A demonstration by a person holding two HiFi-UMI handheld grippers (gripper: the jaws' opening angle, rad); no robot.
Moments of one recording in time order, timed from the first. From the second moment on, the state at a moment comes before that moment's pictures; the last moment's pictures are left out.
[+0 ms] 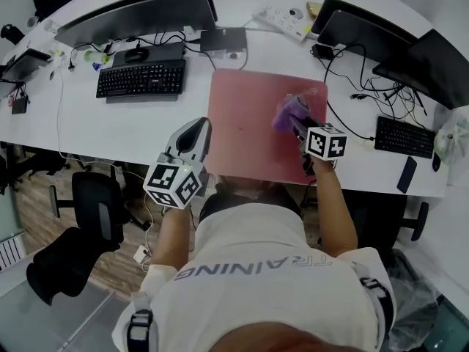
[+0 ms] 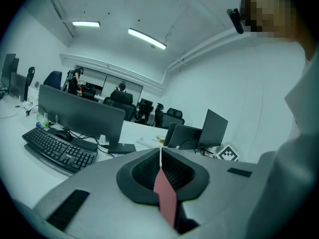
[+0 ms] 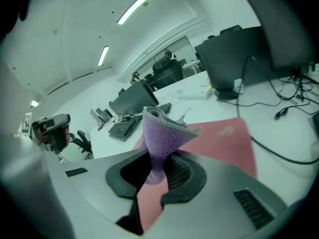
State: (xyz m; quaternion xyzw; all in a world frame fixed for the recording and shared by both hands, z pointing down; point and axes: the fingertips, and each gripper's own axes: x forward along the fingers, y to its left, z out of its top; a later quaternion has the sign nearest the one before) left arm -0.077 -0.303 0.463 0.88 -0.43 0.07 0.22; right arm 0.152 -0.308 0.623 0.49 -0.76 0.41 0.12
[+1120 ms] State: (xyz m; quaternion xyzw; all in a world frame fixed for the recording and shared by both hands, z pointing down) left arm -0.186 -0.285 0.493 0.85 -0.45 0.09 0.26; right arm -0.059 -0.315 0.739 0.37 -0.76 0.48 0.23
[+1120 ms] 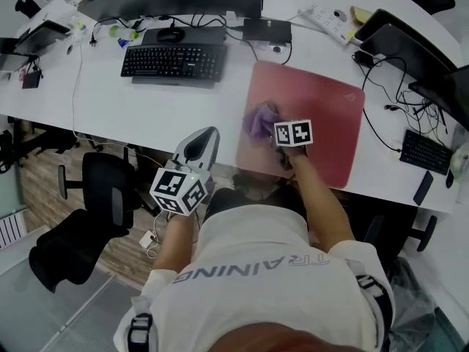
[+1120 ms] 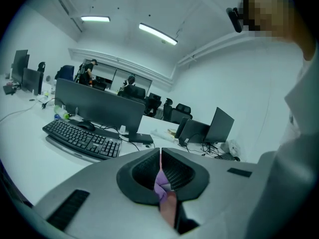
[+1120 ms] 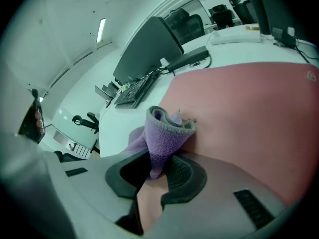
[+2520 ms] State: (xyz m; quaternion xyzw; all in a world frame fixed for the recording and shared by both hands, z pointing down) left arm 0.019 -0.243 0.477 0.89 -0.37 0.08 0.25; right arm 0.193 -0.237 0.735 0.46 -0.72 0.47 0.22
